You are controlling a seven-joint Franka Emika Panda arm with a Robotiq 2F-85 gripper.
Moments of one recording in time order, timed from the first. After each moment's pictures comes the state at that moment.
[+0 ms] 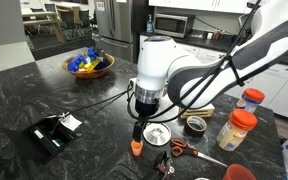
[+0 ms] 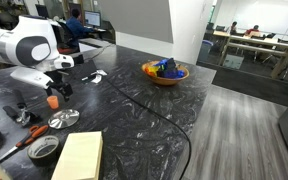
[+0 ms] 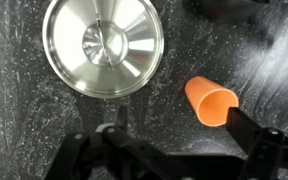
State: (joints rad) arm 0.27 0.28 0.24 -1.94 0.01 2.31 0.18
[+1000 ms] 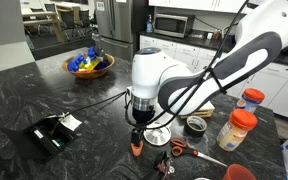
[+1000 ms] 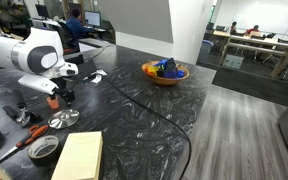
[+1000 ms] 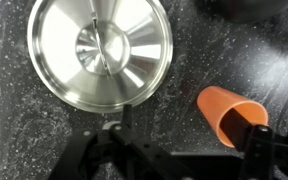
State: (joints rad) arm 0.27 0.37 0.23 -1.89 0.00 2.29 0.18
